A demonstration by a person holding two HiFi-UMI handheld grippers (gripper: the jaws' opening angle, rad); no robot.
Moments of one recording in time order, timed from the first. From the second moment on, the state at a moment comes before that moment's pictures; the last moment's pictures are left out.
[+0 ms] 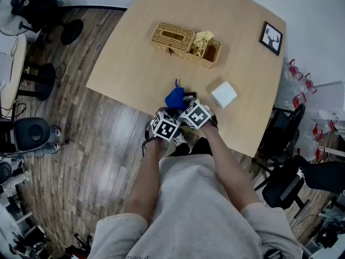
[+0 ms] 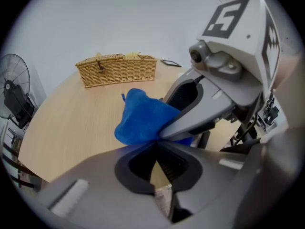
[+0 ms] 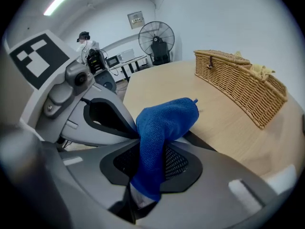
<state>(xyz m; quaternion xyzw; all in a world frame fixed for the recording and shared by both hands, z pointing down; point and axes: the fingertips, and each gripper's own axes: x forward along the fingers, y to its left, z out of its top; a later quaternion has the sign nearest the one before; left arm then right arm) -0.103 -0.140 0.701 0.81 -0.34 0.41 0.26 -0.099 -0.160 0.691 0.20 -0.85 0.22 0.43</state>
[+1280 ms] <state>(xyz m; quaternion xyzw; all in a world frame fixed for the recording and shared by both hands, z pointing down) -0.105 -0.140 0.699 0.80 -0.35 0.40 0.27 -0.064 -0.140 0.691 0.23 -0.84 0.24 0.43</state>
